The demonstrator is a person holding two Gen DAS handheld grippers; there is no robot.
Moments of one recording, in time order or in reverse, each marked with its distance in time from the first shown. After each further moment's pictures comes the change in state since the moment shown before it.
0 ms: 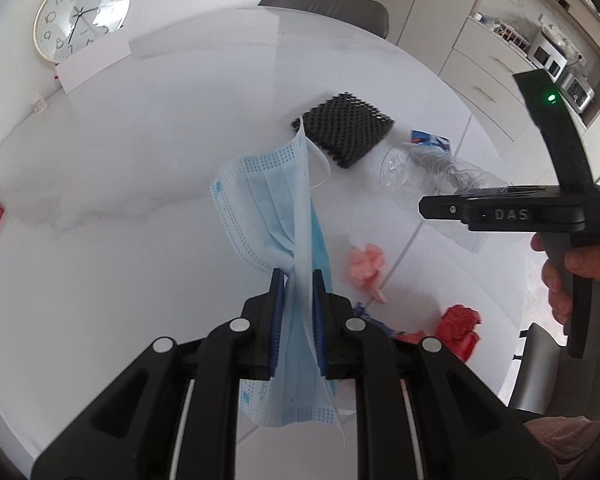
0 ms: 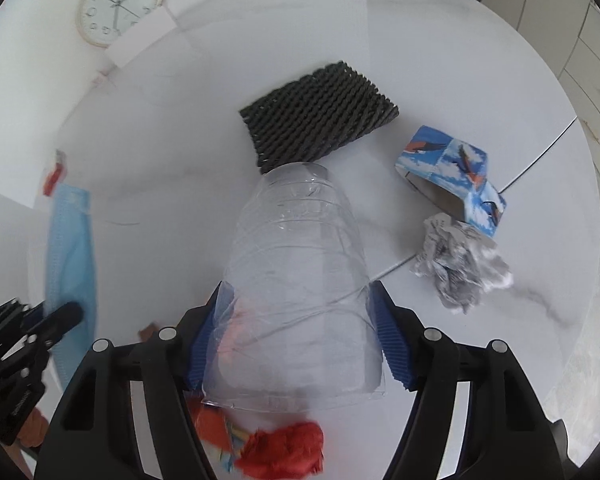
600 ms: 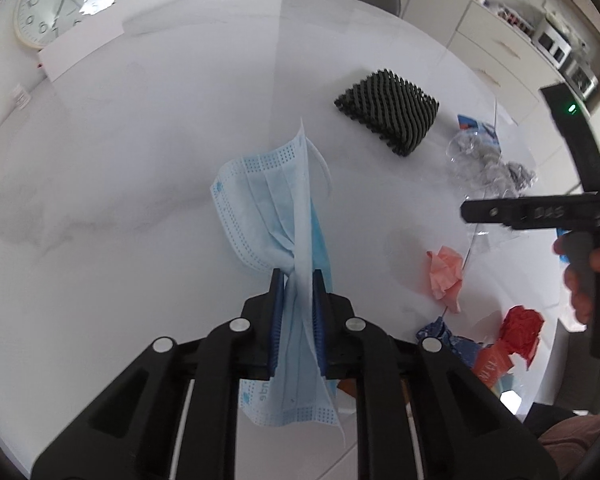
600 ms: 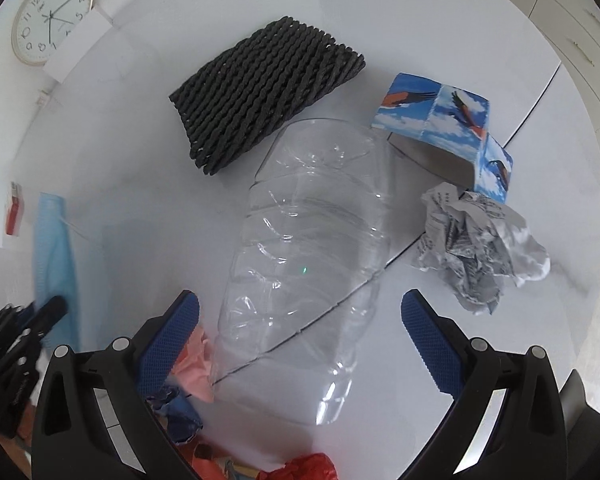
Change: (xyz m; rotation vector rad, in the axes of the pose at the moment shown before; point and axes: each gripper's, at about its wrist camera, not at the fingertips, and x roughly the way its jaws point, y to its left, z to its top) left arm 0.058 0.060 0.018 0.014 0.062 -0.017; right arm 0.062 -0.011 0.014 0.168 0.092 -0.114
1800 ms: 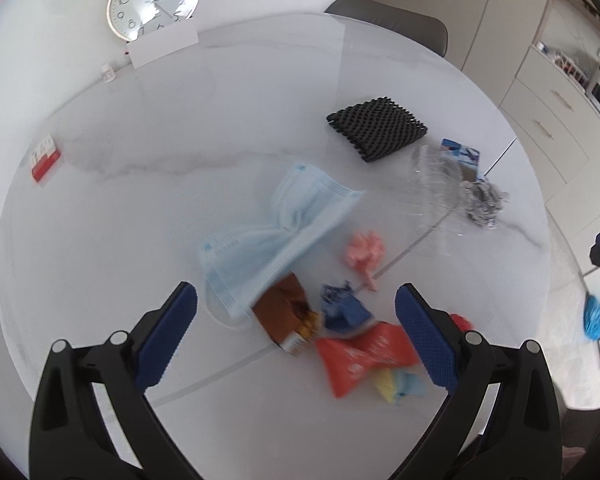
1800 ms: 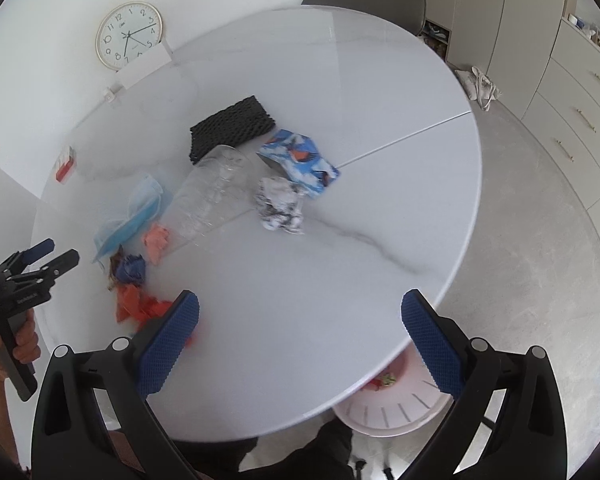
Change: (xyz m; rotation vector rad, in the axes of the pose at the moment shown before) left arm -0.061 -0.100 -0.046 -0.183 -0.084 0.218; right arm -0.147 -0.138 -0.078 -0.199 -0.209 0.087
